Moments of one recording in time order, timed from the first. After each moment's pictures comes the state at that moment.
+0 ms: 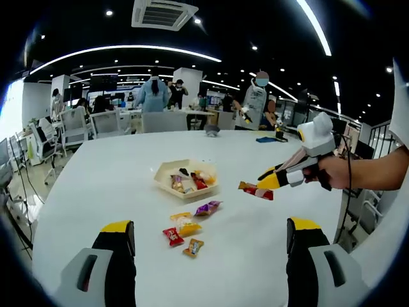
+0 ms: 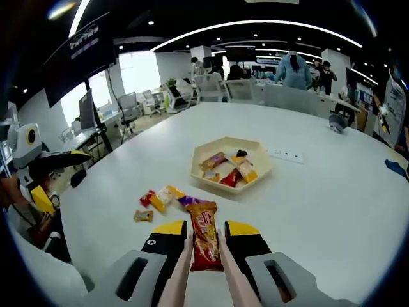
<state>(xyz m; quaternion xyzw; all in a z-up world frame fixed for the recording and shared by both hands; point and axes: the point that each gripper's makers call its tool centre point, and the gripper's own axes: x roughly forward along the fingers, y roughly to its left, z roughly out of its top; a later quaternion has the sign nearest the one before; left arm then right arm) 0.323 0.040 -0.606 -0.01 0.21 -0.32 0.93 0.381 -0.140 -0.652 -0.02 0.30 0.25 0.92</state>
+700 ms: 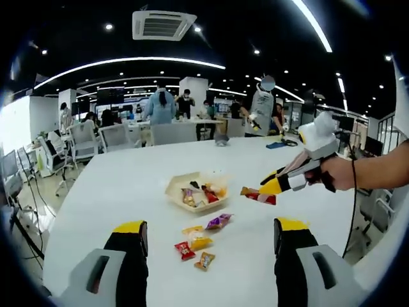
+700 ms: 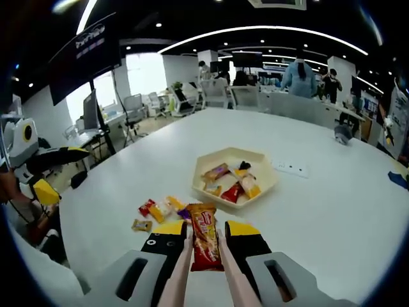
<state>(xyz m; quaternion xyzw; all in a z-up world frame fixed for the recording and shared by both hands) 0.339 0.042 -0.586 0.02 0.16 -0.27 0.95 0.401 -0.132 -0.640 -0.04 0.28 0.27 0.92</state>
